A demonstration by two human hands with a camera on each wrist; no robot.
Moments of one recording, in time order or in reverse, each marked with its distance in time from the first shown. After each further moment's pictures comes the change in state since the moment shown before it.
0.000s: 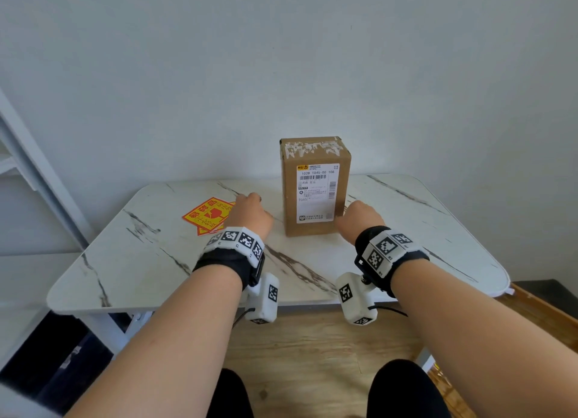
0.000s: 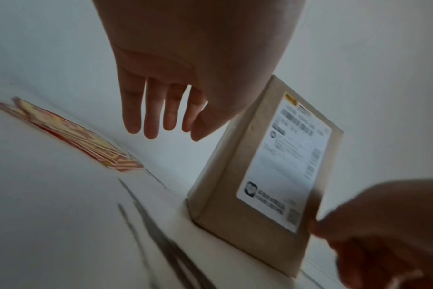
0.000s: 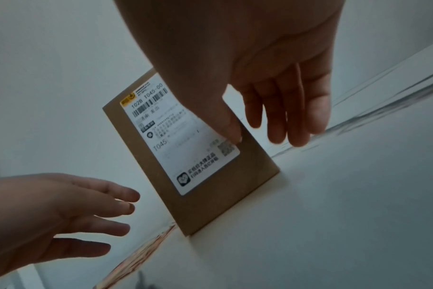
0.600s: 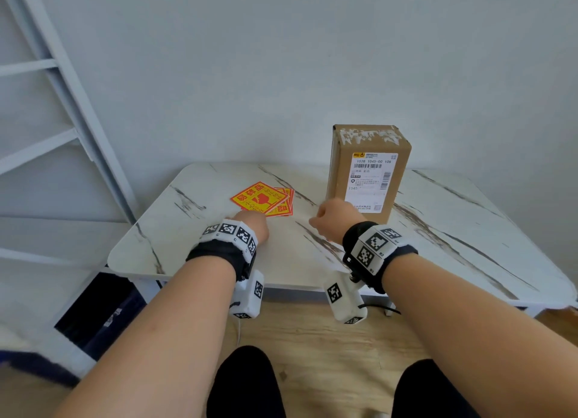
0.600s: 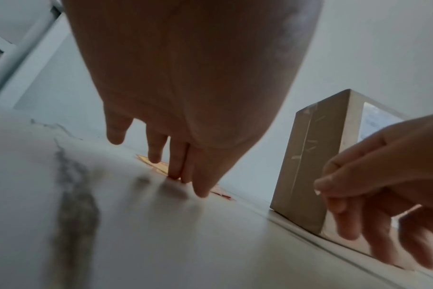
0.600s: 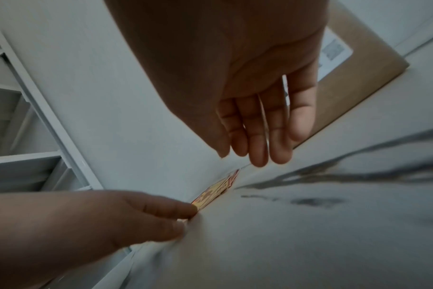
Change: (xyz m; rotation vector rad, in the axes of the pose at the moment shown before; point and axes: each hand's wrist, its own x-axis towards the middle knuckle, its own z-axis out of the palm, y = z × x) left_hand 0.003 -0.096 -0.010 0.367 -0.307 -0.028; right_hand -0.024 -0.075 0.068 -0.105 -0.230 -0.273
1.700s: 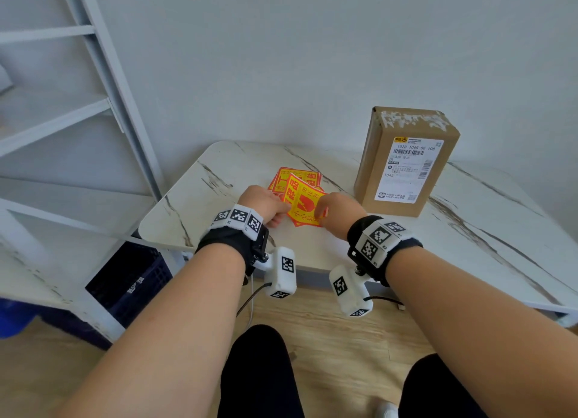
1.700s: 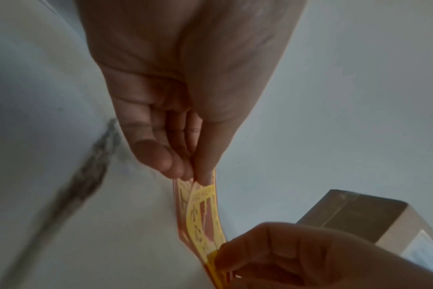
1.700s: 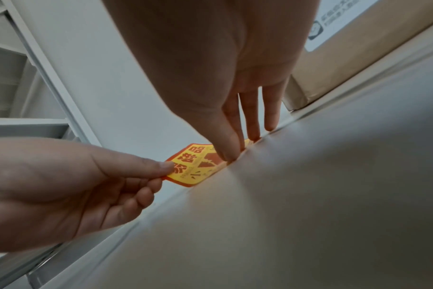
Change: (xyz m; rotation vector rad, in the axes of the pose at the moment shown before) left_hand -0.024 -0.027 -0.002 -1.009 0.096 -0.139; right_hand 0.004 -0.033 0.031 -0.281 -0.112 -0.190
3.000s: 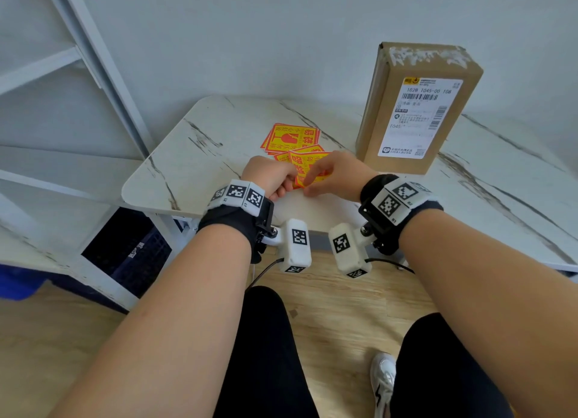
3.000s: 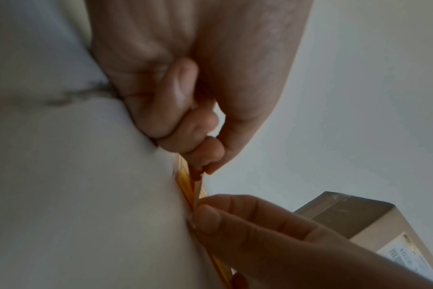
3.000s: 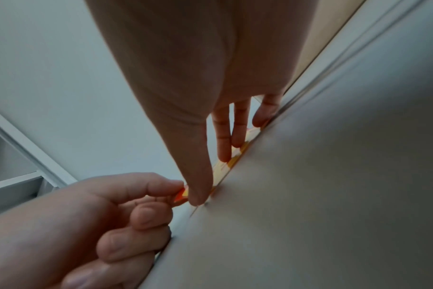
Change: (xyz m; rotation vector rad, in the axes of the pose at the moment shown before) left_hand -0.008 -0.003 0.031 -0.099 -0.011 -0.116; right_hand 0.007 0.030 0.017 0.400 0.032 -0.181
